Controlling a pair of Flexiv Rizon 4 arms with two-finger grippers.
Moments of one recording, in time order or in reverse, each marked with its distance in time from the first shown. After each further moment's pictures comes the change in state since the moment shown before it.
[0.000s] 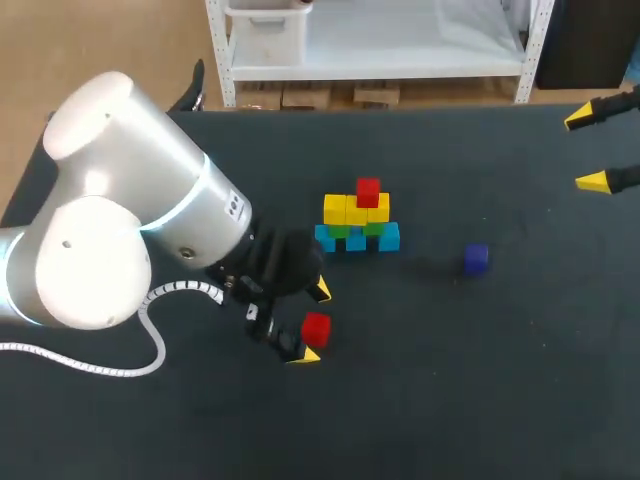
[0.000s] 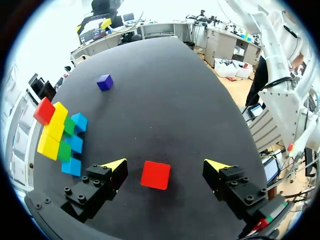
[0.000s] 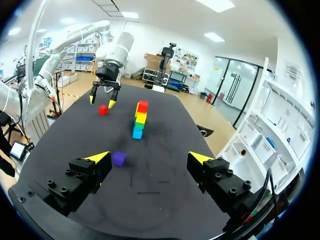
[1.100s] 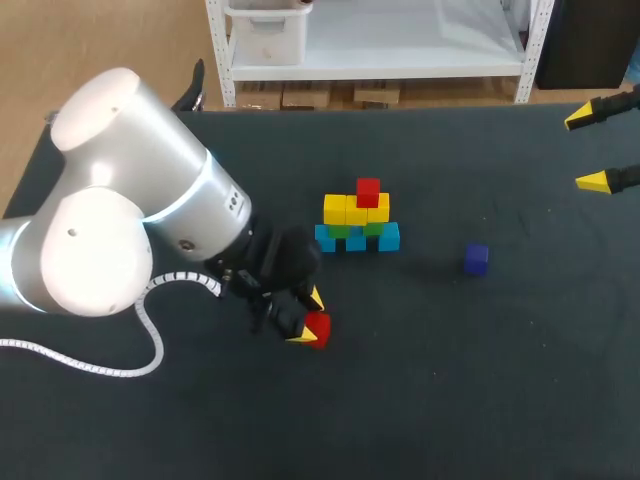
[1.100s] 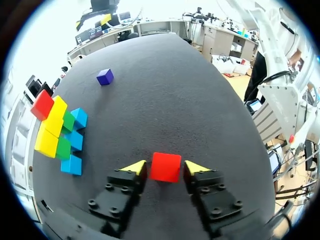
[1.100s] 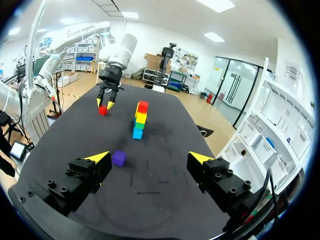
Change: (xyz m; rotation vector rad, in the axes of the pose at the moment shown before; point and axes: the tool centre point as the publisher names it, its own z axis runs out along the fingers) left arm 0.011 0.012 0.005 0.019 0.016 0.032; right arm 0.000 0.000 0.000 0.000 0.000 0.000
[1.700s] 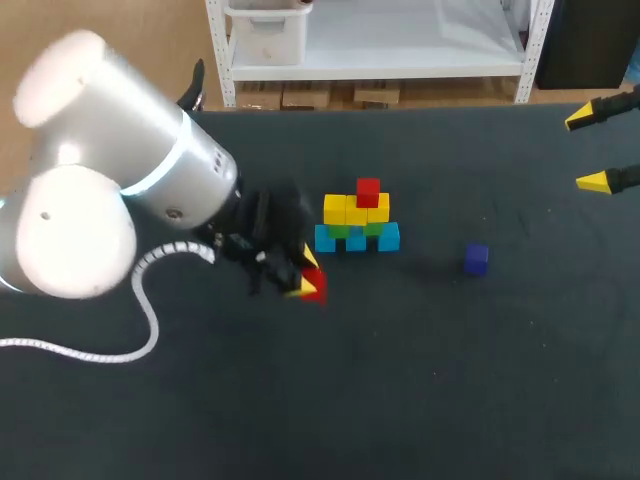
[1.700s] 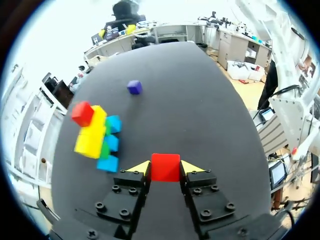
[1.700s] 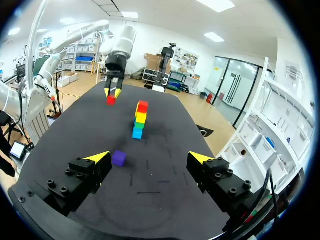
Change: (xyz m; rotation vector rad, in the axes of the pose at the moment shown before) left arm -0.019 0.035 -0.061 -0.151 -0.015 -0.084; right arm 0.000 0.000 0.000 0.000 0.000 0.000
